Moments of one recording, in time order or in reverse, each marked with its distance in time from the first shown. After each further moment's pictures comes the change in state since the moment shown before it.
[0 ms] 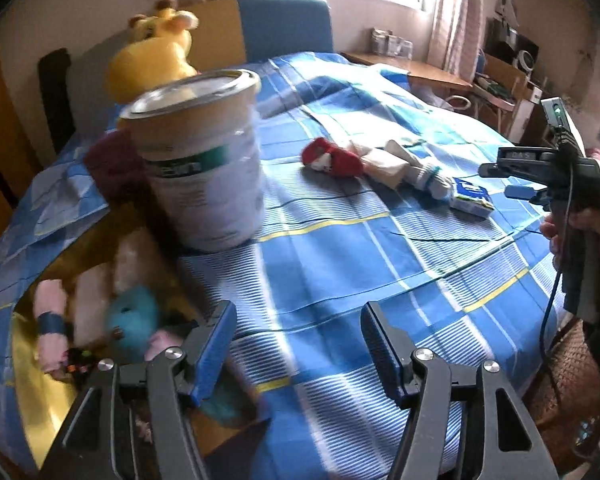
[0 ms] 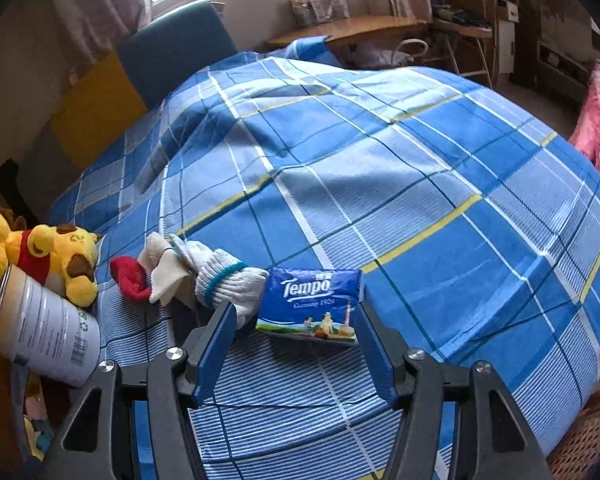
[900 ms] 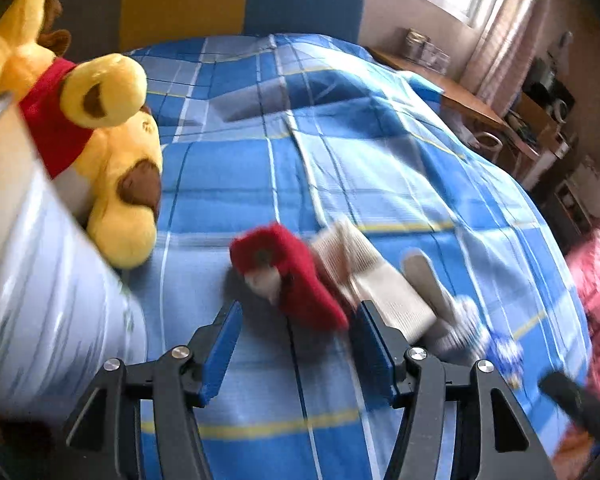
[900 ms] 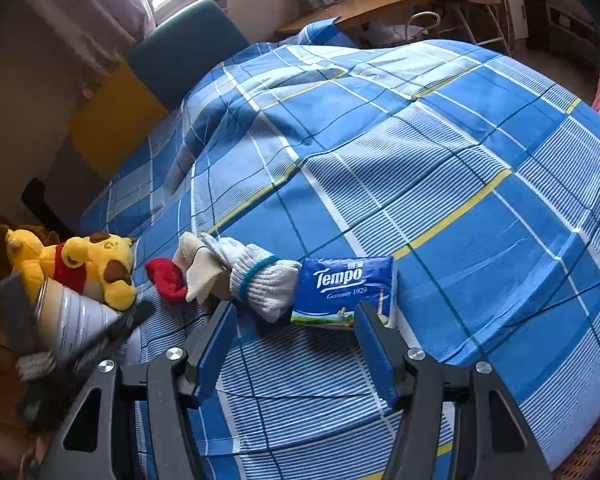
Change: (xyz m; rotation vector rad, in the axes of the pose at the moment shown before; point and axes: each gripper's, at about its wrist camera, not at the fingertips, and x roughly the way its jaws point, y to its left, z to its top) left arm 0.177 -0.026 0.155 -0.212 0.056 -0.062; right arm 0.001 -0.001 0.003 0.061 0.056 0.163
